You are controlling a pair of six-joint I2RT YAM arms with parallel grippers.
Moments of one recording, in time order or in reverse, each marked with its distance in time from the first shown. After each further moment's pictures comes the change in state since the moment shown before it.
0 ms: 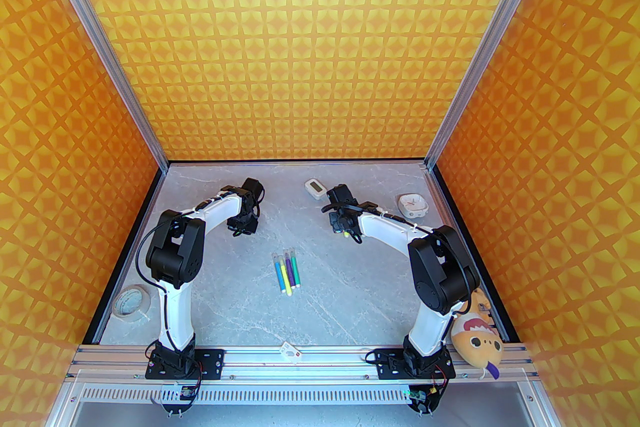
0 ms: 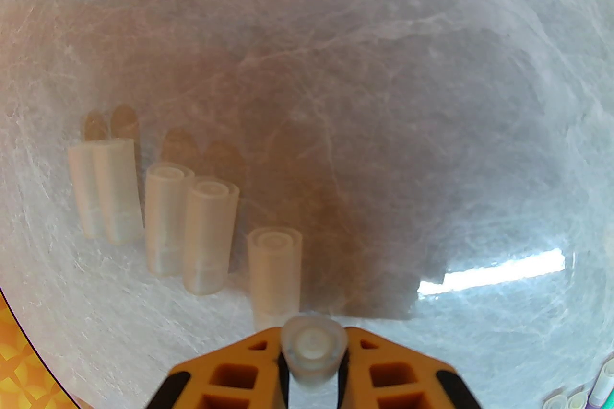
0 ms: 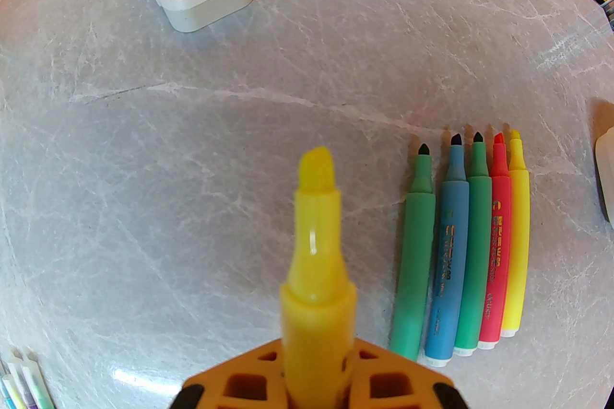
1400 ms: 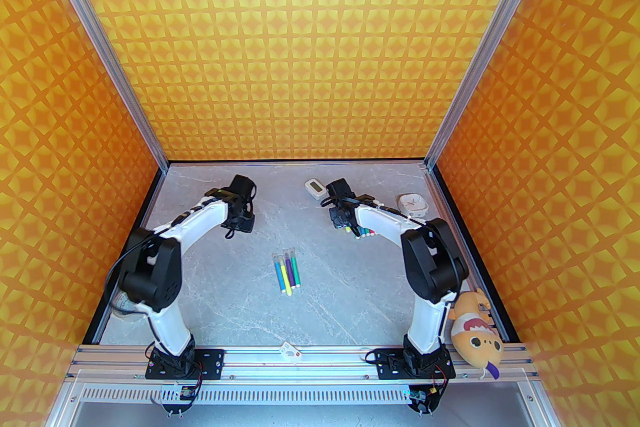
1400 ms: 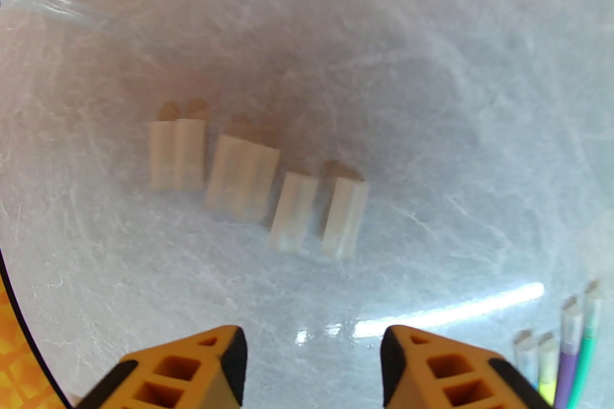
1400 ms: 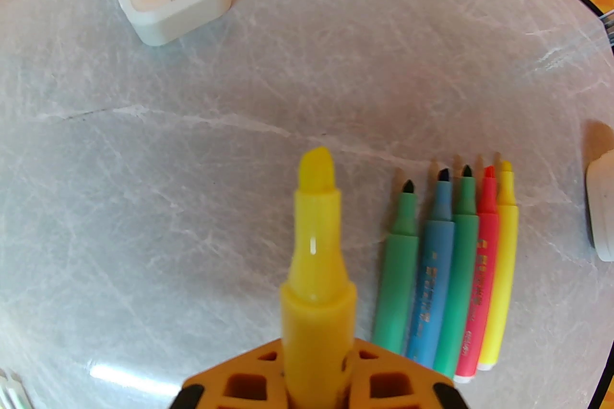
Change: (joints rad) left arm 0.029 -0.309 -0.201 0.120 0.050 -0.002; right arm -0.024 0.124 0.133 -0.069 0.026 -0.065
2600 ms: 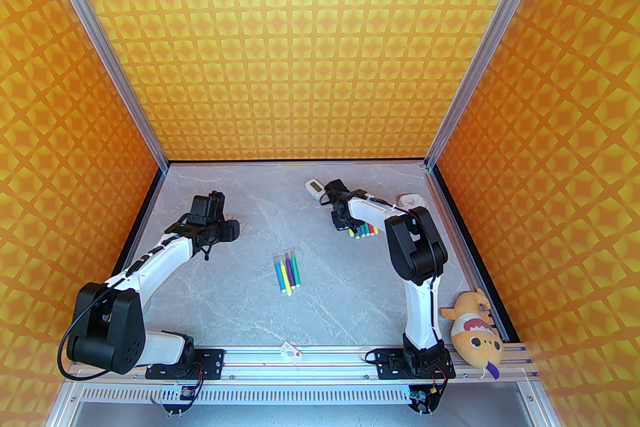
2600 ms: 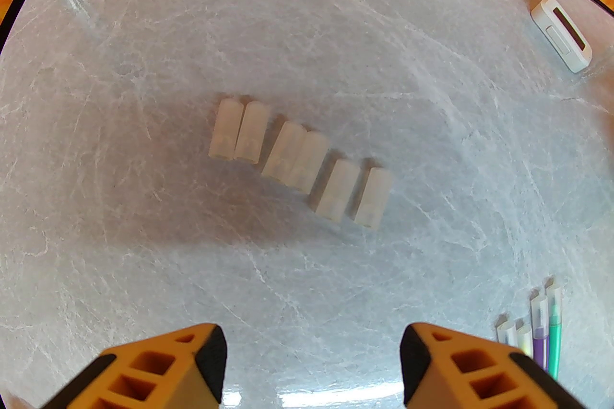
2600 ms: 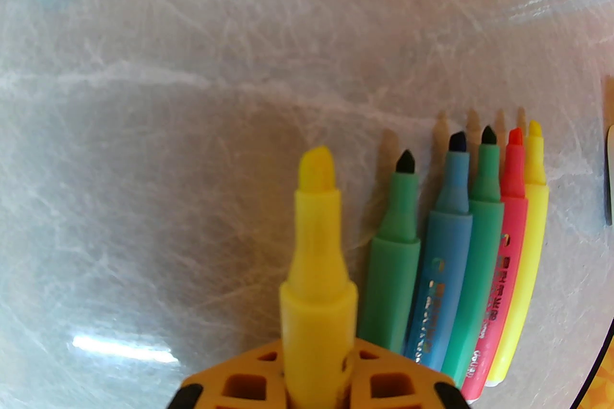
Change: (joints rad) left arm 0.129 -0.350 -0.413 0.345 0.158 -0.044; right arm -0.034 0.163 0.130 -0.163 0.035 0.041
